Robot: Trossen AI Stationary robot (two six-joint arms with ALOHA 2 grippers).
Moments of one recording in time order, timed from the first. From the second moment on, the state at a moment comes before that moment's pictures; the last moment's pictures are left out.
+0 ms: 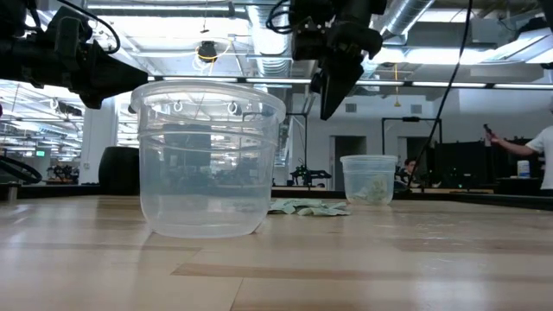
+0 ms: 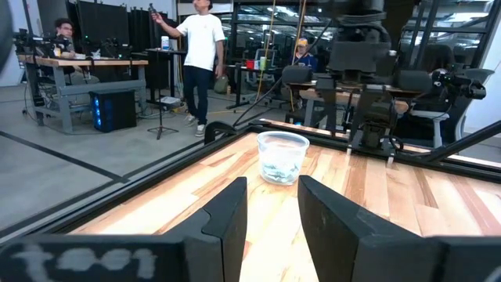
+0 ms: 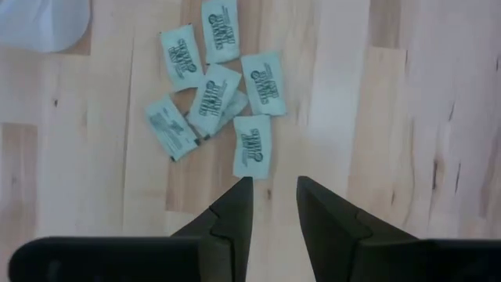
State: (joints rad) left arm -0.16 0.03 0.02 0.07 -0.58 -0.07; right arm -0.17 1.82 1.59 -1.06 -0.15 -0.30
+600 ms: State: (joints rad) left arm -0.16 0.03 0.02 0.07 -0.58 -0.07; right arm -0.08 1.82 1.58 -1.02 -0.05 -0.16
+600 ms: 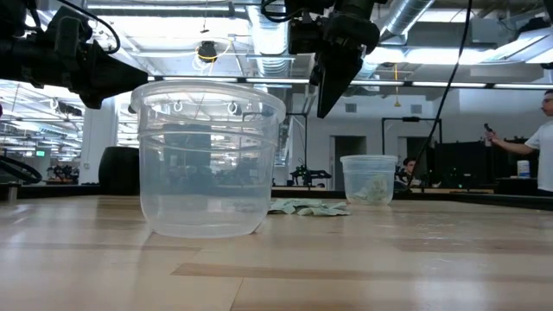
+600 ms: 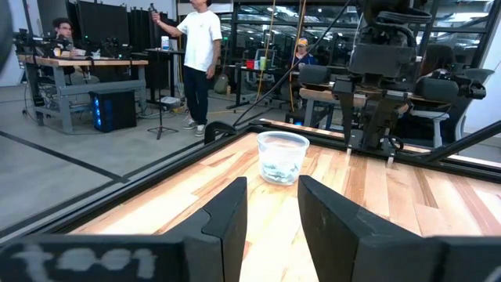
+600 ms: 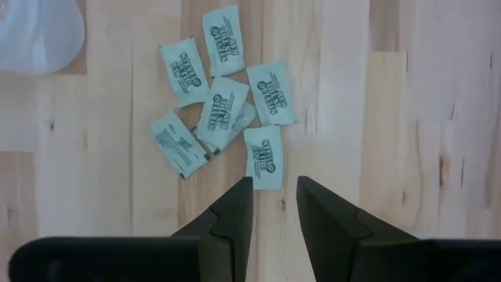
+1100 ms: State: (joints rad) left arm -0.16 0.03 0.02 0.07 -0.58 -0.07; right arm -0.08 1.82 1.58 -0.98 -0.05 -0.15
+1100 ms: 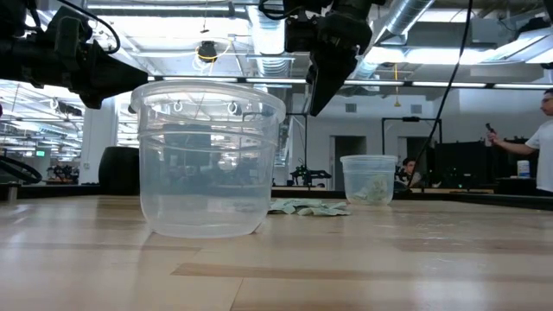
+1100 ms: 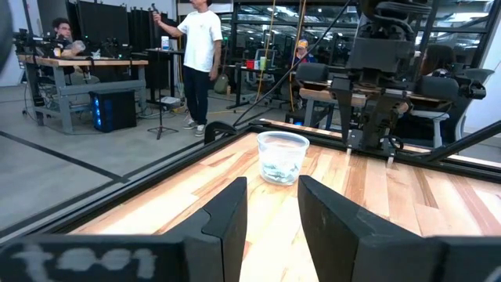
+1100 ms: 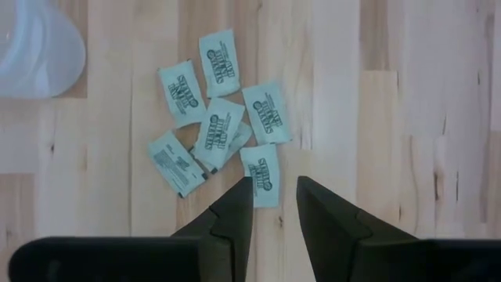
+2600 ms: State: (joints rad) left arm -0.16 0.03 0.02 0.07 -0.58 -0.07; right arm -0.06 1.85 1.29 -0.65 -0.05 -0.11
